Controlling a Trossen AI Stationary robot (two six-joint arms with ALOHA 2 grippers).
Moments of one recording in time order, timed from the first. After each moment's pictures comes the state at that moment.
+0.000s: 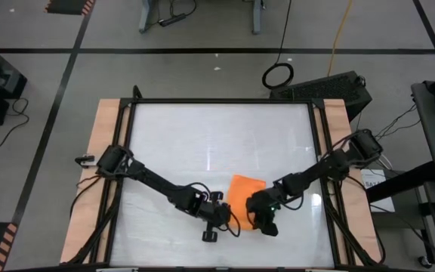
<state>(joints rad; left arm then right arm) -0.40 2.05 1.37 -0.30 0.00 -0.28 0.43 1.68 0.73 0.09 -0.38 0.62</state>
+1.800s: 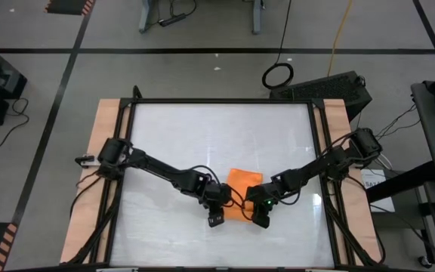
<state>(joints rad) -0.27 2.01 1.36 -0.39 0.17 -0.56 0.36 1.68 0.73 -0.06 -0.27 0.82</state>
